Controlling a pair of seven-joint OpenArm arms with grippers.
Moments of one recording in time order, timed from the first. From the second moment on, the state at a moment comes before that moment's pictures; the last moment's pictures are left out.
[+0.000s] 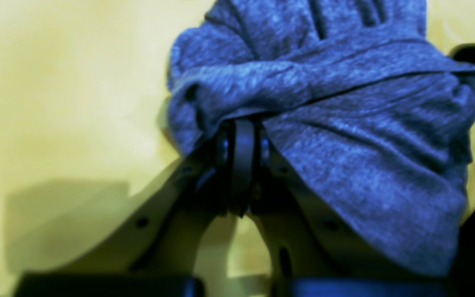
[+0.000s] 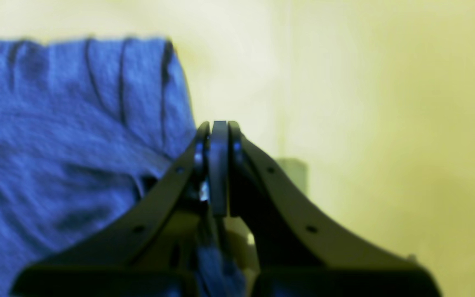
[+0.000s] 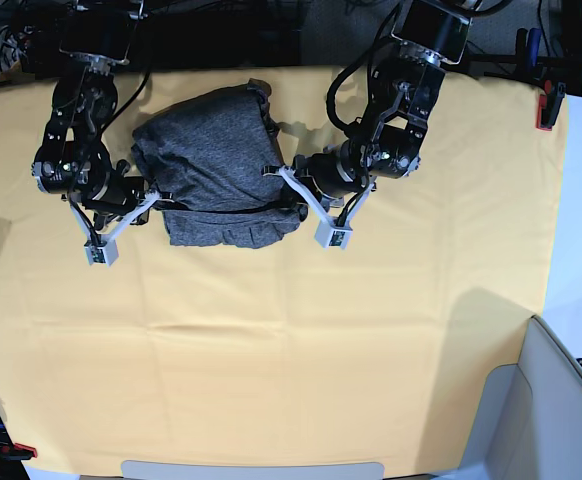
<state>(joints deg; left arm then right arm) -1.2 -4.5 19.3 92.0 -32.7 5.4 50.9 4.1 6.5 15.6 94.8 19.2 16.4 -67.8</state>
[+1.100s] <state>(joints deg) 7.2 -8.9 19.0 111.6 -32.7 5.3 51.6 -8.5 13.7 11.4 115.6 35.1 16.6 -72.9</state>
